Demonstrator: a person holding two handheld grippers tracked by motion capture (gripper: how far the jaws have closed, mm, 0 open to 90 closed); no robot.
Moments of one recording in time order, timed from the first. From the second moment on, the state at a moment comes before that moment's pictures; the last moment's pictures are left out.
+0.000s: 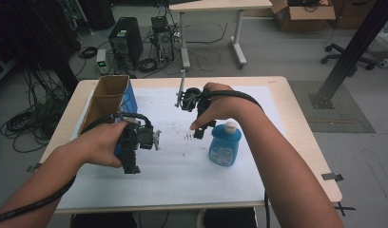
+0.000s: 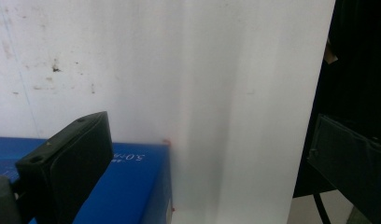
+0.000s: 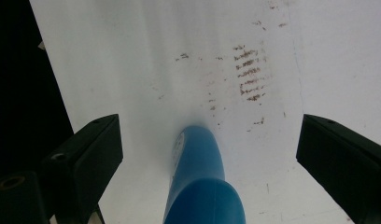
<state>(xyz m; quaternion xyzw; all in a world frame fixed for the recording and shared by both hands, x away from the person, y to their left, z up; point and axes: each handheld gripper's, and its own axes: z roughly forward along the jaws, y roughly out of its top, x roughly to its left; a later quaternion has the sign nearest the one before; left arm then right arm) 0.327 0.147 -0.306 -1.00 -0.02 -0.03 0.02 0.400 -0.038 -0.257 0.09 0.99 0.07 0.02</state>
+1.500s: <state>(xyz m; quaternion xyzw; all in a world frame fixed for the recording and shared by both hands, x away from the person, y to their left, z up) 0.326 0.133 -0.293 -1.00 -0.02 -0.04 0.02 0.378 -0.089 -0.212 0.11 0.99 0.10 0.05</state>
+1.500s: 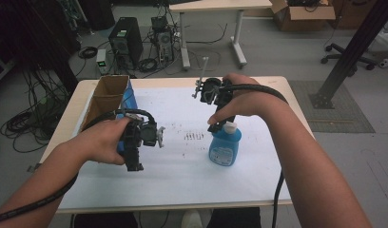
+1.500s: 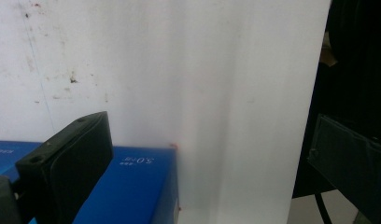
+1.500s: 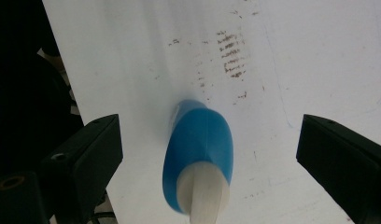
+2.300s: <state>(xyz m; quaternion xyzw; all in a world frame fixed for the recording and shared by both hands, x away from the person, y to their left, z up) 0.325 0.126 -0.289 -1.00 -0.02 -0.04 0.02 0.347 -0.170 -0.230 0.14 0.97 0.17 0.07</state>
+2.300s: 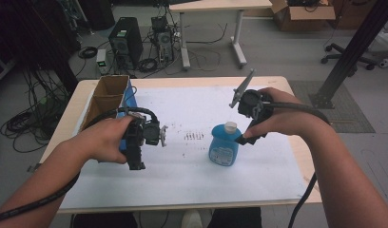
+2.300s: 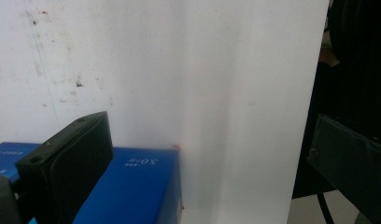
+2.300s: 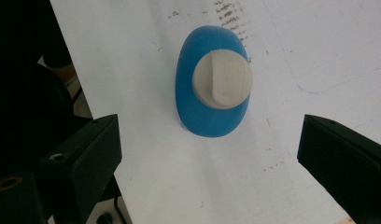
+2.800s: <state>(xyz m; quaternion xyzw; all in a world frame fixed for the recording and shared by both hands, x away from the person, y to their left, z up) 0.324 0.125 -0.288 -1.00 -0.01 -0.04 0.03 0.338 -0.199 -0.283 0.18 0.96 0.22 0.06</state>
